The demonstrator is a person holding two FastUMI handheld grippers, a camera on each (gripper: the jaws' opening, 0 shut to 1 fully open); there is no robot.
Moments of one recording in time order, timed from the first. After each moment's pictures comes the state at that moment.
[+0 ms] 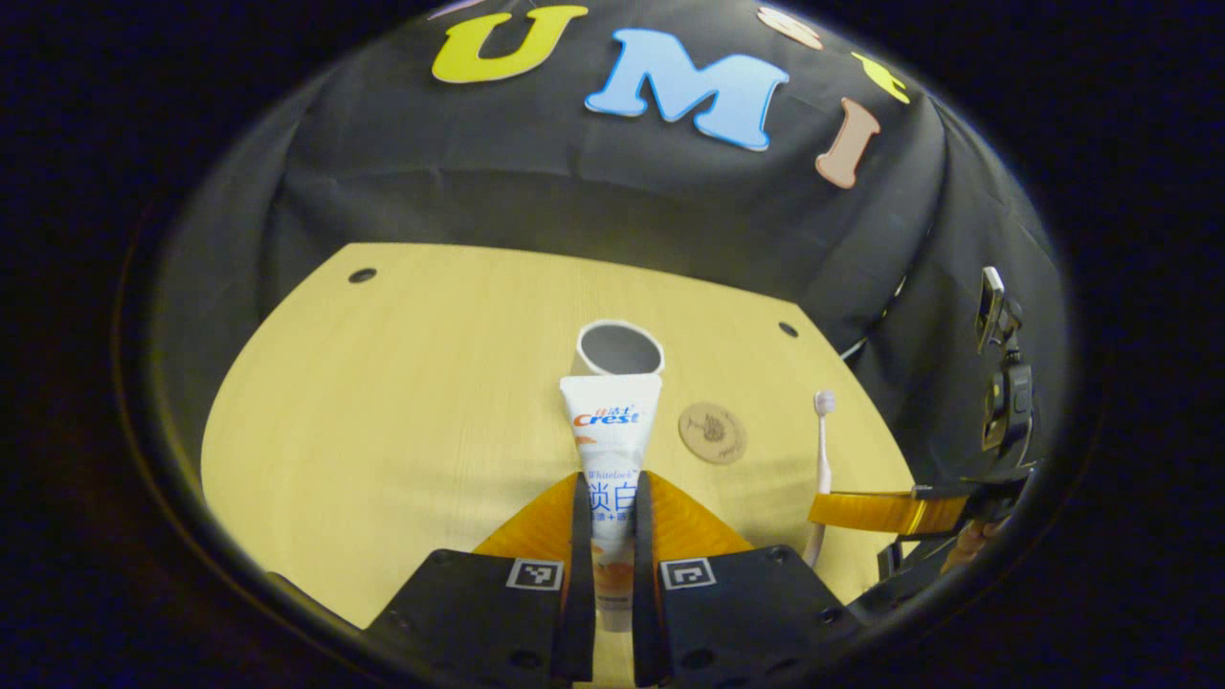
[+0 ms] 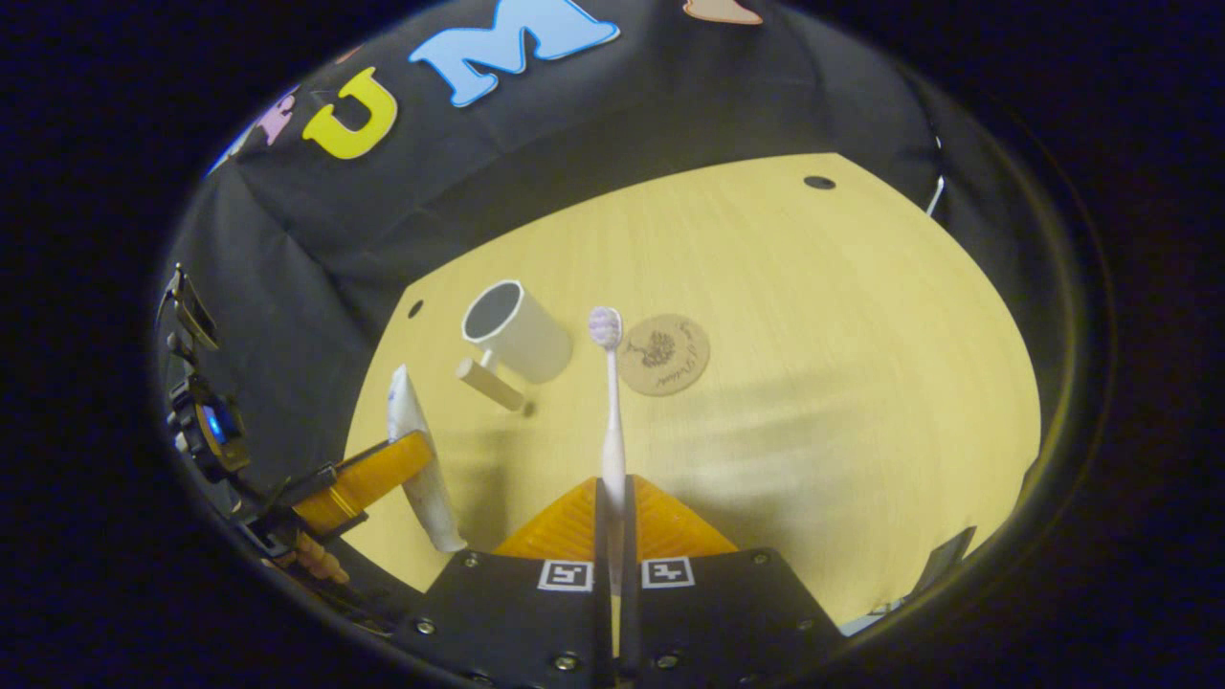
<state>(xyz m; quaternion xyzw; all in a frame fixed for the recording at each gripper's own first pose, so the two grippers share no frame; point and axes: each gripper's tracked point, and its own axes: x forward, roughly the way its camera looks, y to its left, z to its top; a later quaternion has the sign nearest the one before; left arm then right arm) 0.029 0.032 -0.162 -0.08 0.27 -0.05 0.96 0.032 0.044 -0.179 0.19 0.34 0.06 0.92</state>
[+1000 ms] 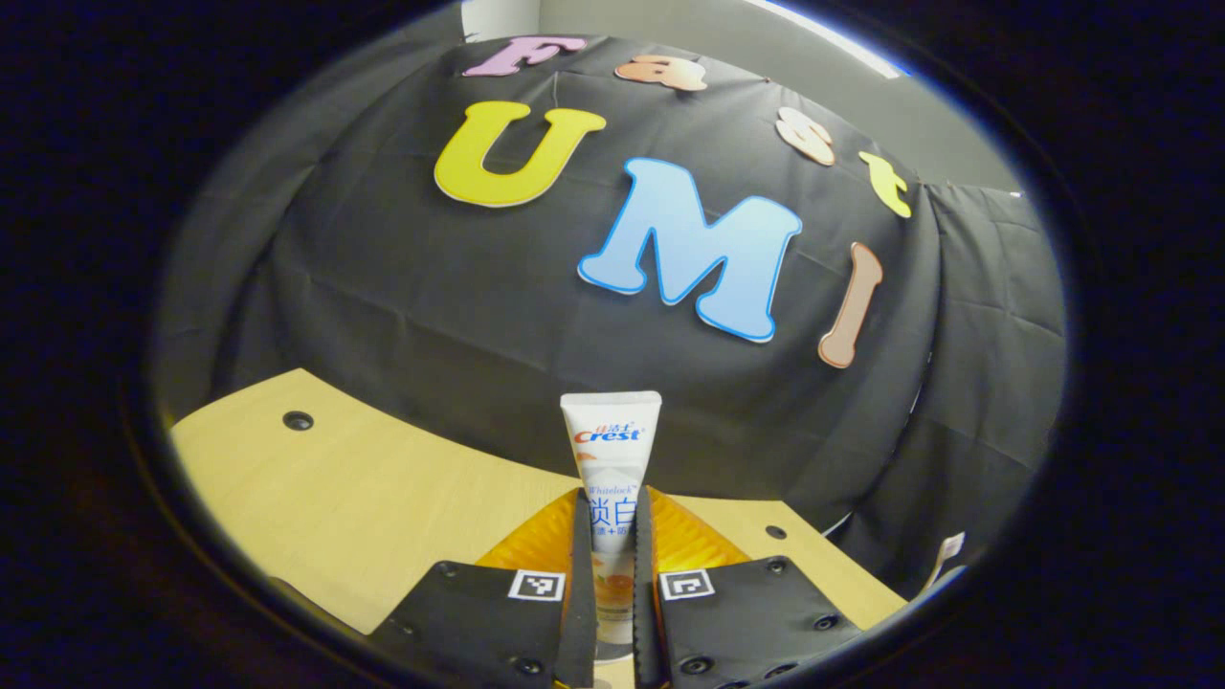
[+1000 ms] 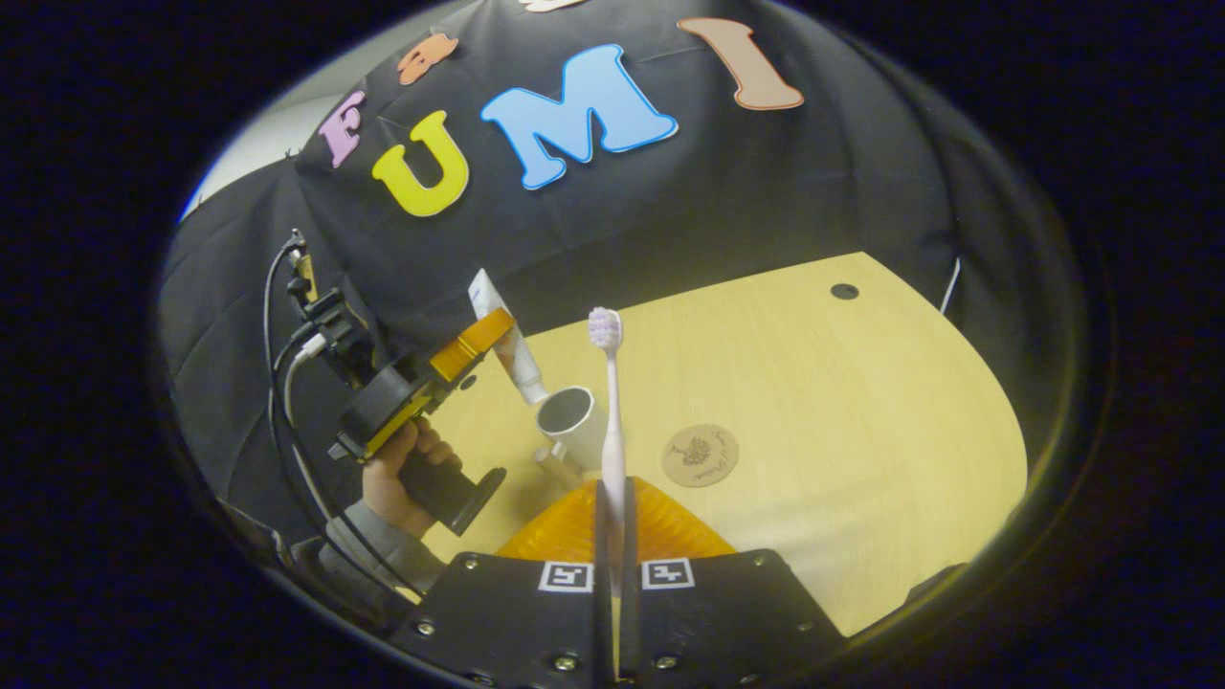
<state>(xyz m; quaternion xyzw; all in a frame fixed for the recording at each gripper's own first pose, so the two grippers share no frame) 0.159 0.044 -0.043 -0.13 0.01 -0.08 0.99 0.024 0.040 -0.102 0.16 0.21 0.07 0.96</state>
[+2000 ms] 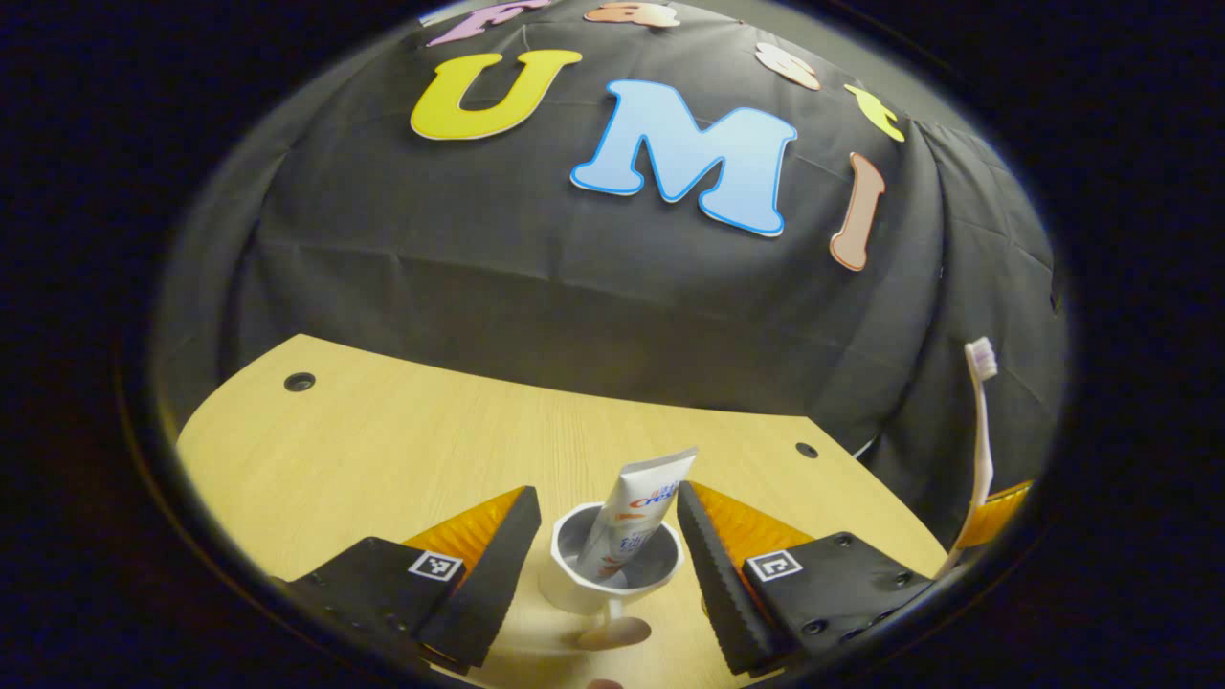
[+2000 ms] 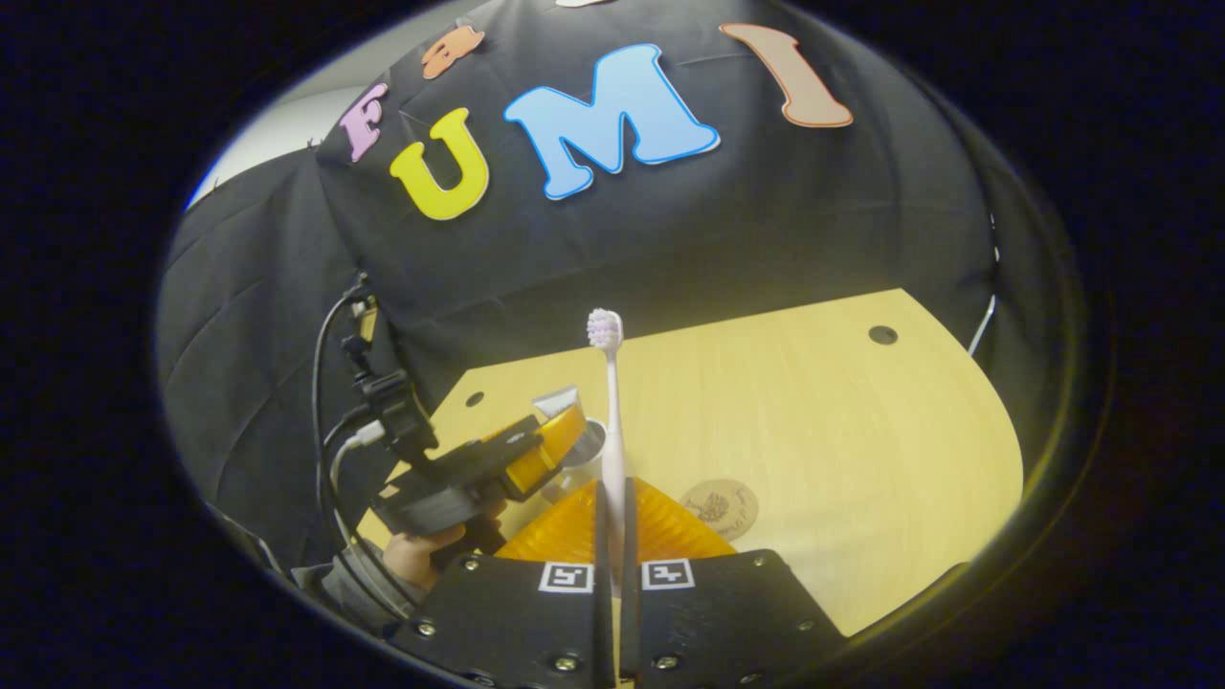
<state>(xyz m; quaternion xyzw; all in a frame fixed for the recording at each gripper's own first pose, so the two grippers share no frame) 0.126 0.059 -0.093 -0.08 0.12 -0.07 0.99 0.107 0.057 -0.064 0.14 0.17 0.11 0.97</state>
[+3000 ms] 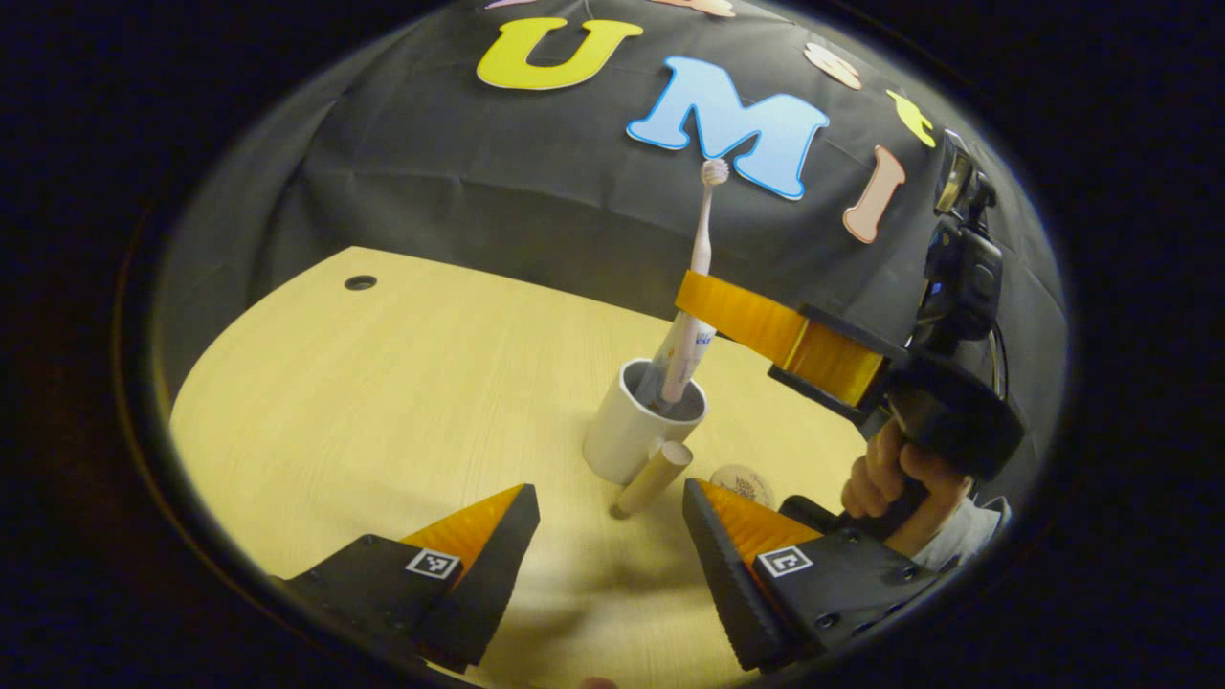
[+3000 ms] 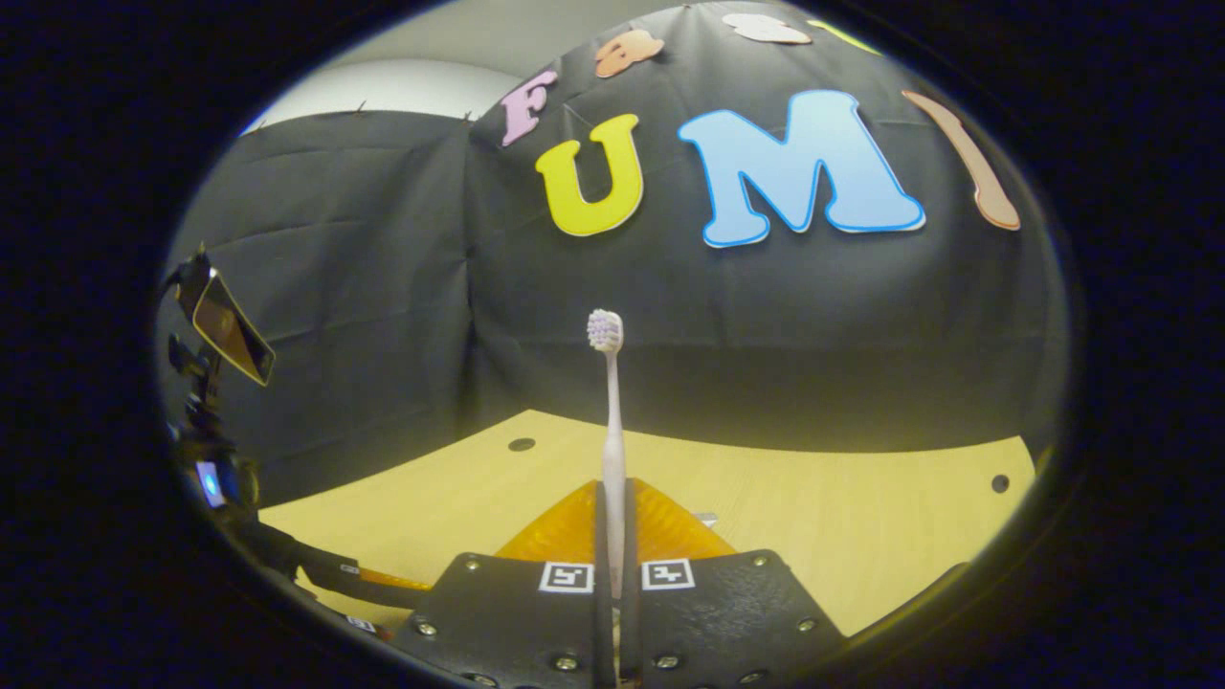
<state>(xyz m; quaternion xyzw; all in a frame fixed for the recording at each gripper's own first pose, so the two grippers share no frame) 0.054 0.065 -0.124 -0.13 0.23 -0.06 0.96 0.244 0.179 -0.064 -0.03 -0.02 0.23 0.97</state>
